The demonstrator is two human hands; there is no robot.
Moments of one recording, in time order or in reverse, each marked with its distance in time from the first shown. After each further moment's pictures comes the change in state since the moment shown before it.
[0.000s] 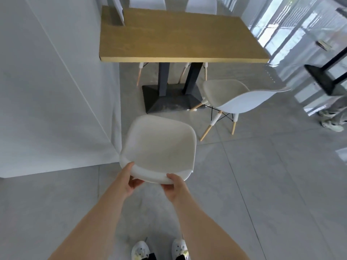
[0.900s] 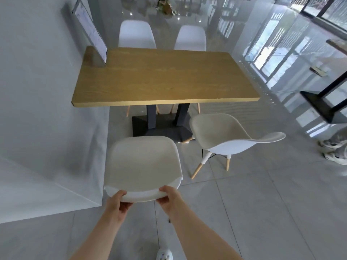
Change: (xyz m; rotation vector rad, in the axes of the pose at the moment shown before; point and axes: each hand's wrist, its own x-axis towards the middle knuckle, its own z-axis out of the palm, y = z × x) left_hand 0.076 0.072 0.186 -0.328 0.043 0.097; right_hand 0.102 -0.205 0.120 -0.297 -0.017 0.052
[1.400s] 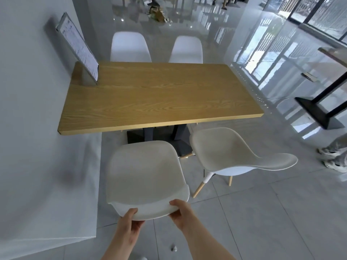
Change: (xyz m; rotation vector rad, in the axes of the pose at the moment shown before) left_hand 0.062 0.031 0.088 -0.094 -0.123 -0.032; right_hand 0.066 -0.083 0.049 0.017 -0.014 -0.054
